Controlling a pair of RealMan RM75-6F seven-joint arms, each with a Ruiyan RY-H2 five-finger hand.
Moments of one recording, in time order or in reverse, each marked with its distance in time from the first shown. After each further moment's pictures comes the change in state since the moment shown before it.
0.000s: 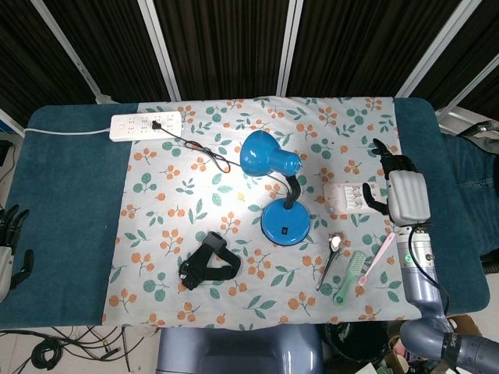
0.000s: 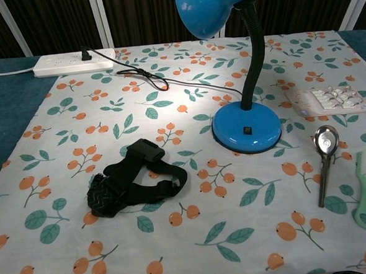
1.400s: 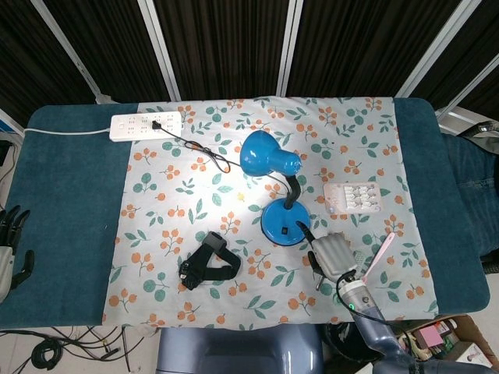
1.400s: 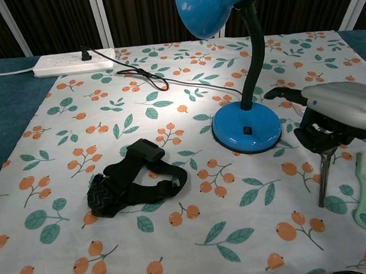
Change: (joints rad) left arm -0.003 0.003 0.002 -0.003 -0.007 -0.013 0.001; right arm 0.011 -0.242 -0.275 -0.005 -0.050 -0.174 -0.328
